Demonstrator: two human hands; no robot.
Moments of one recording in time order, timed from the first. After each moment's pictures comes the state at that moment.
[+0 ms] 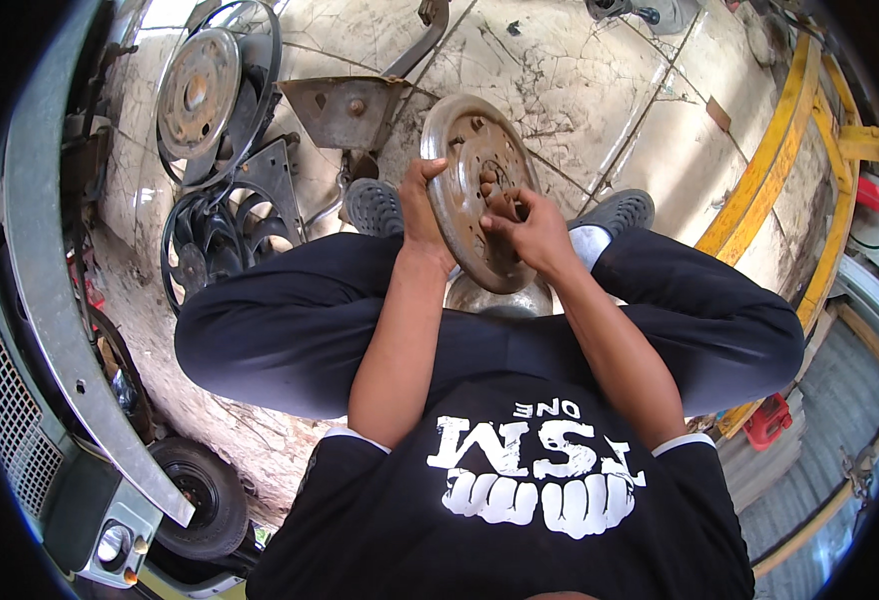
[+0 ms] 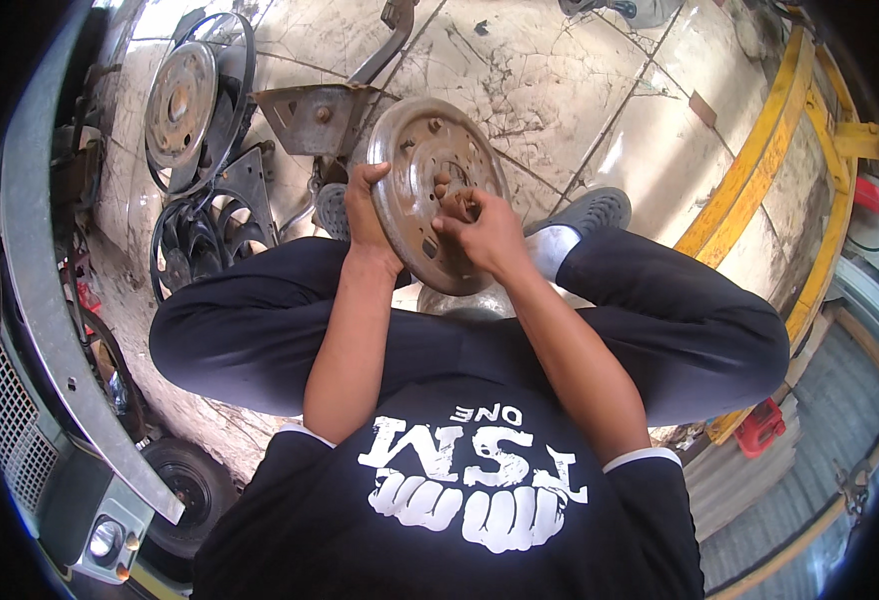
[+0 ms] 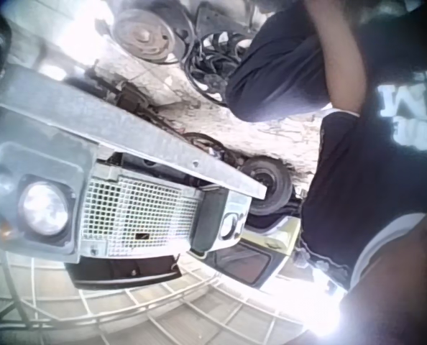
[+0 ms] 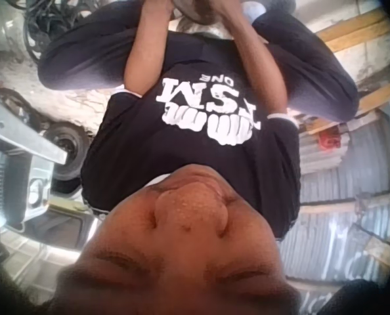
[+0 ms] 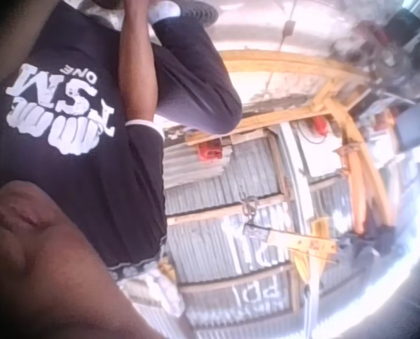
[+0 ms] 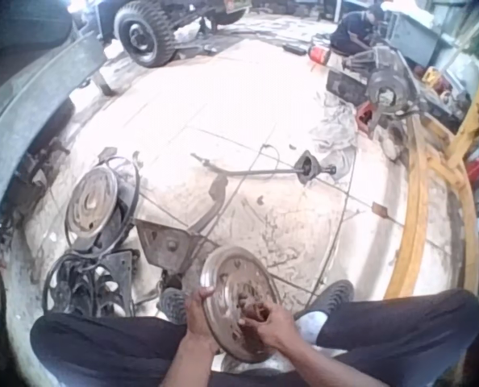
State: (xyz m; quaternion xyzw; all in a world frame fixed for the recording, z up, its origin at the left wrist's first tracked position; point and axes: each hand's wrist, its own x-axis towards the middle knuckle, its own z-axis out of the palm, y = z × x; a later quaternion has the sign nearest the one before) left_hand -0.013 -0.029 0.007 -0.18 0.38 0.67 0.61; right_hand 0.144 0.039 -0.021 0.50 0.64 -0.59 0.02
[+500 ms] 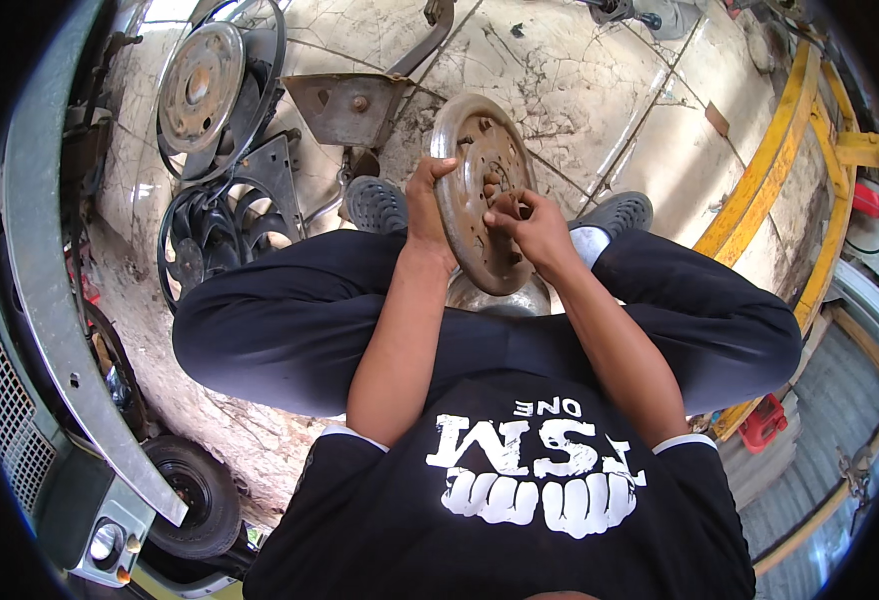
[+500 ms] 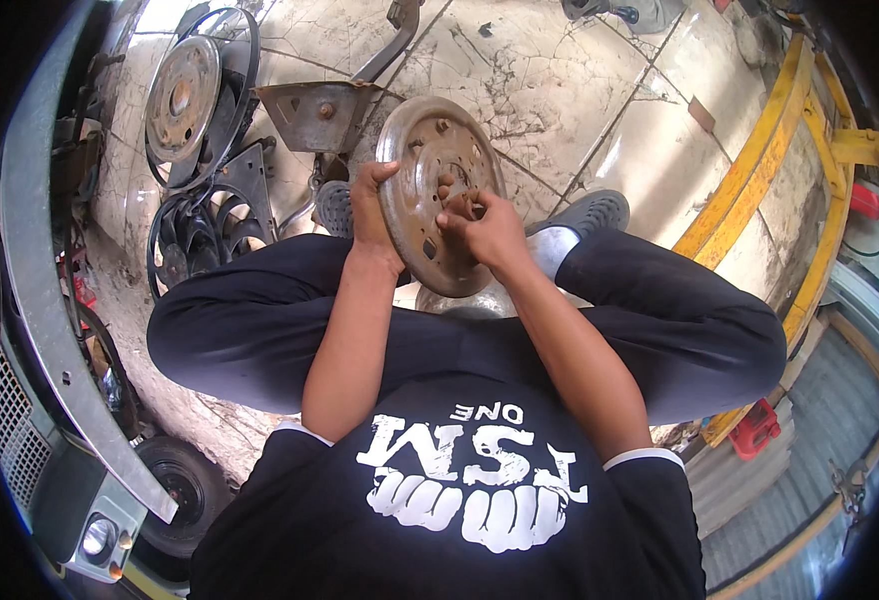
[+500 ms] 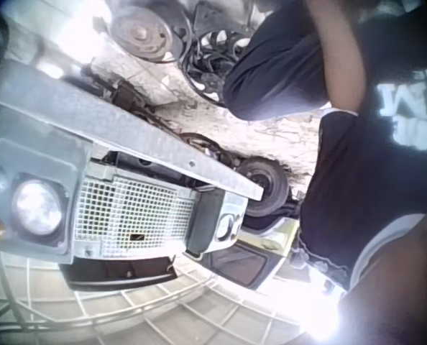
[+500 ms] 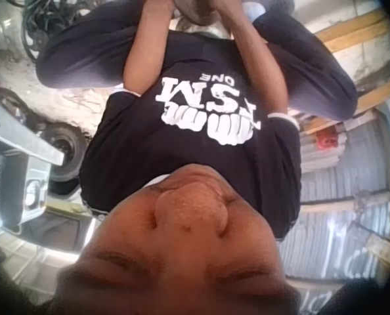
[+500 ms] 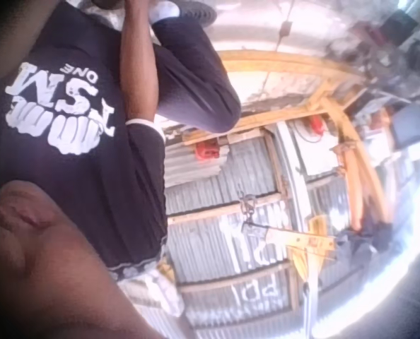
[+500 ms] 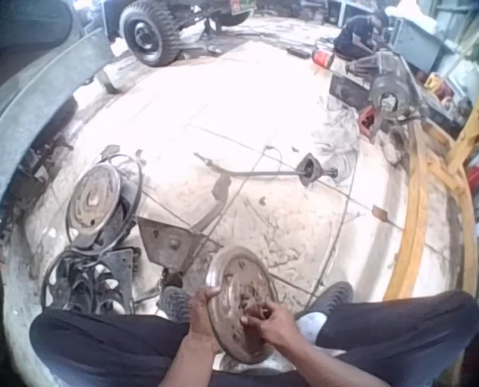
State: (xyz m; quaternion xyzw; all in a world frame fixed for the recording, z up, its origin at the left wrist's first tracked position) left_hand -0.012 -0.035 -0.003 -0.17 0.37 0.67 0.63; right_hand 0.149 0.035 -0.040 0.52 0.57 -0.64 0.01
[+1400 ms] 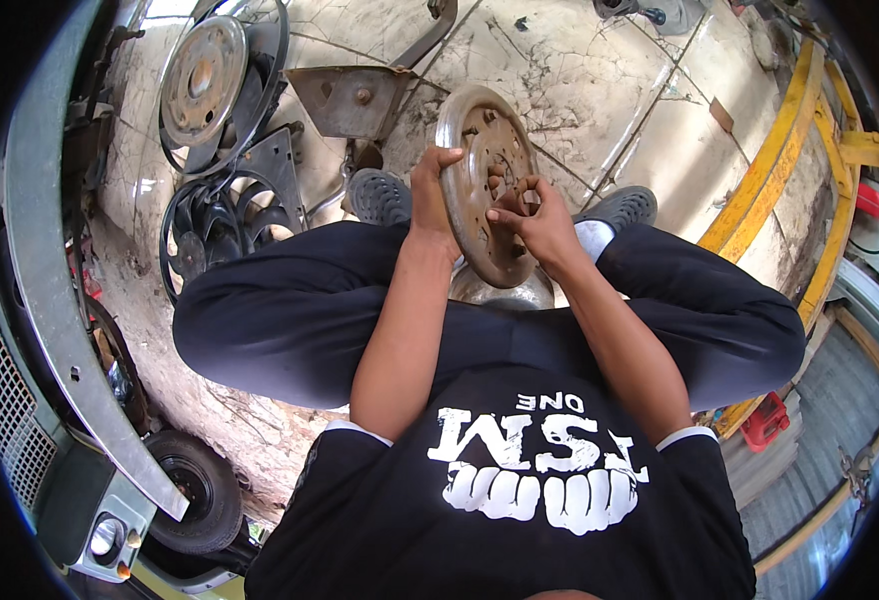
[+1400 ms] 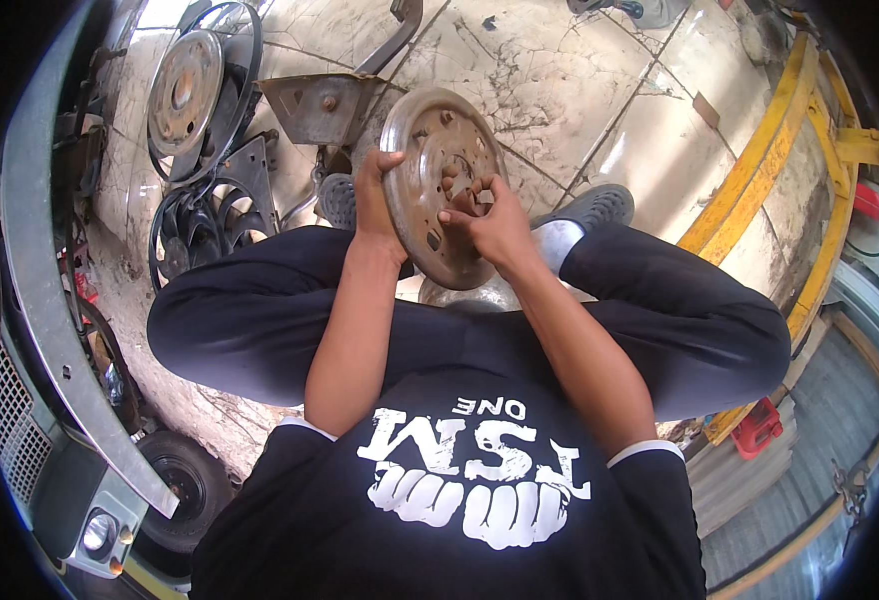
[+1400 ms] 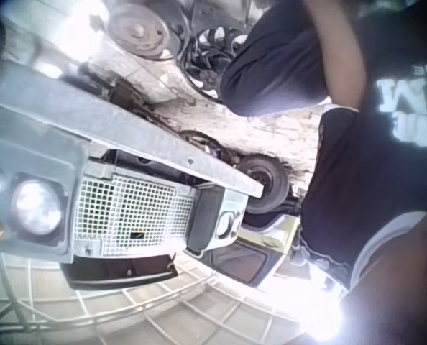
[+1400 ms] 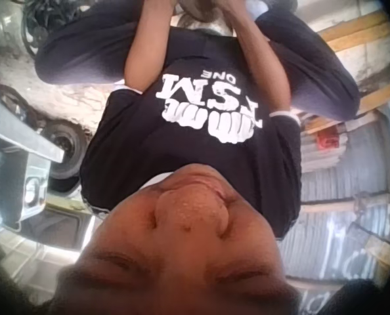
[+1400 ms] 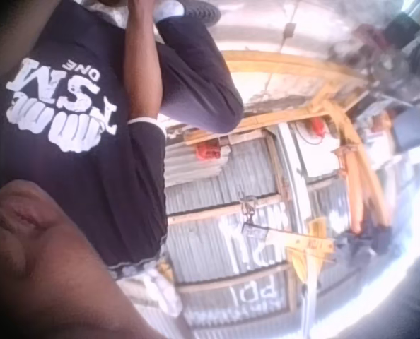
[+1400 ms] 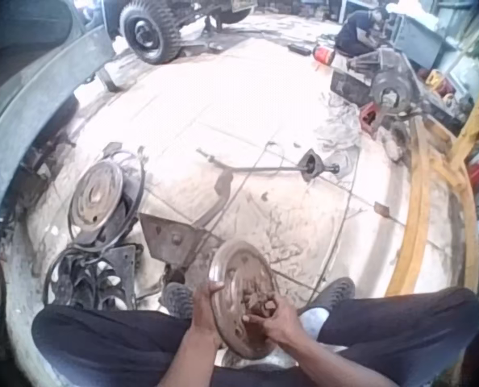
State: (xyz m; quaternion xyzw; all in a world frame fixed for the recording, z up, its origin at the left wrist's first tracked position) left_hand -0.014 -0.030 0.009 -0.17 0.39 0.65 0.62; right_hand 0.147 0.037 -0.037 0.52 0.54 -0.67 -0.02
